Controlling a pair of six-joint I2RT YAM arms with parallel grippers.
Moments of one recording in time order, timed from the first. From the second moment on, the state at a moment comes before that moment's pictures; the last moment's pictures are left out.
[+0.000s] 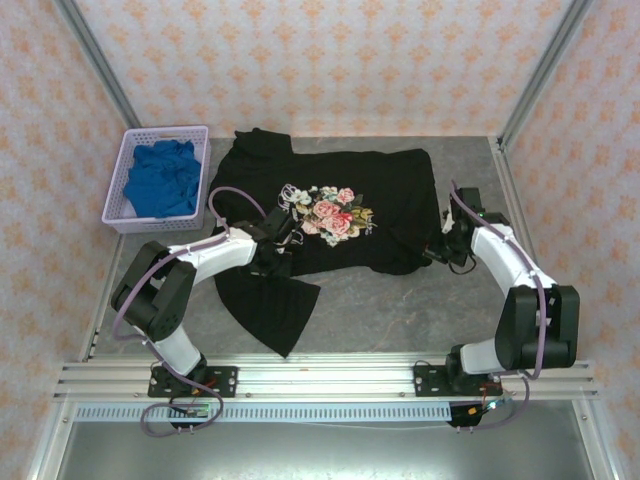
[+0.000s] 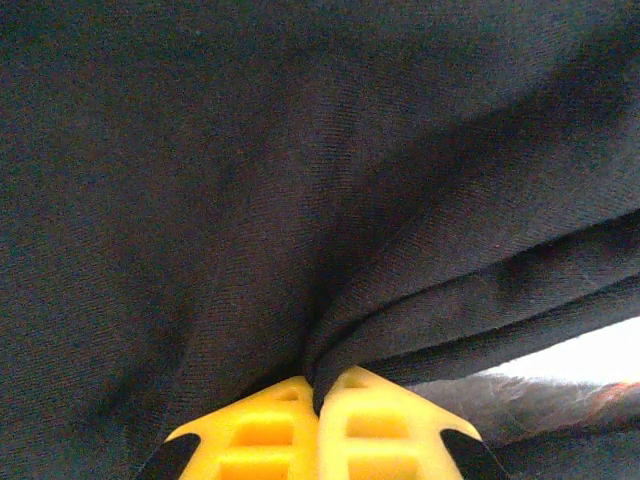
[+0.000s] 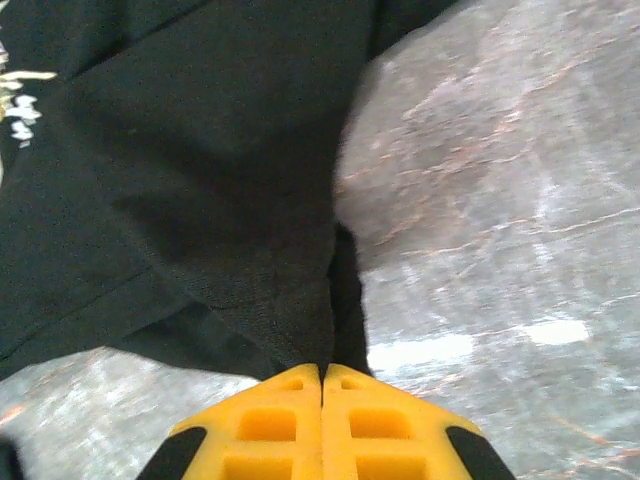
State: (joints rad) left arm -0.51 1.68 0.99 -0.65 0.00 -0.43; right arm 0.01 1.40 0.95 -0.82 -0.18 0.39
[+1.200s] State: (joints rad) left arm -0.51 1.68 0.99 -0.65 0.04 -0.43; right arm 0.03 1.43 0.84 -0.63 -0.07 0.65
